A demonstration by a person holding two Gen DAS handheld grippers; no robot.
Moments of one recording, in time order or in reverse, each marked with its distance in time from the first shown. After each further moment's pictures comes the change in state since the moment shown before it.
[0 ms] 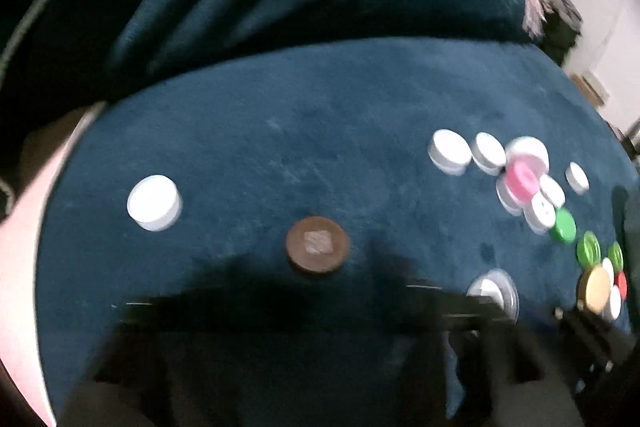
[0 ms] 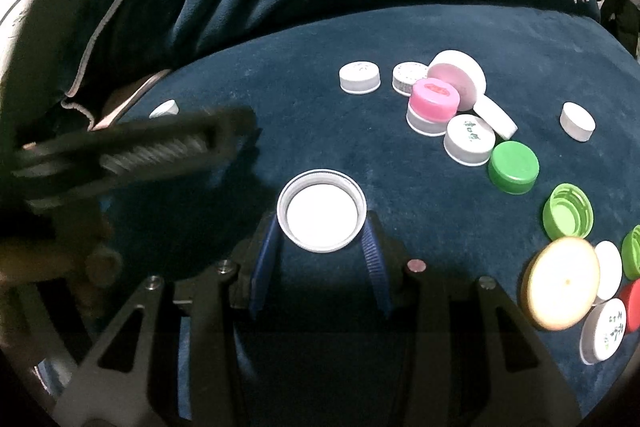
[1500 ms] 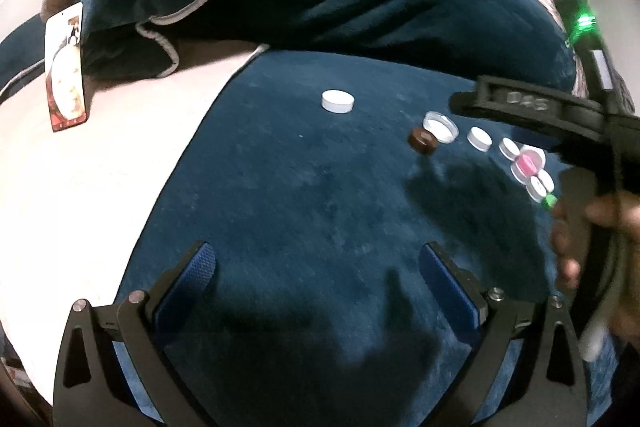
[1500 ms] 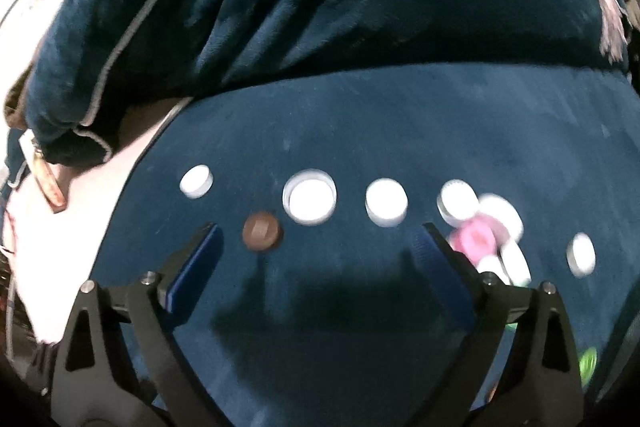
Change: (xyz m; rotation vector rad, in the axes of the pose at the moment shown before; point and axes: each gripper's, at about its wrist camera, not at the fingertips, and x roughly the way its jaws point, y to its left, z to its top) left arm -0.121 0.043 -0.108 -0.344 -0.084 0.169; right arm 0.014 0.038 0.093 -0.110 0.047 0.008
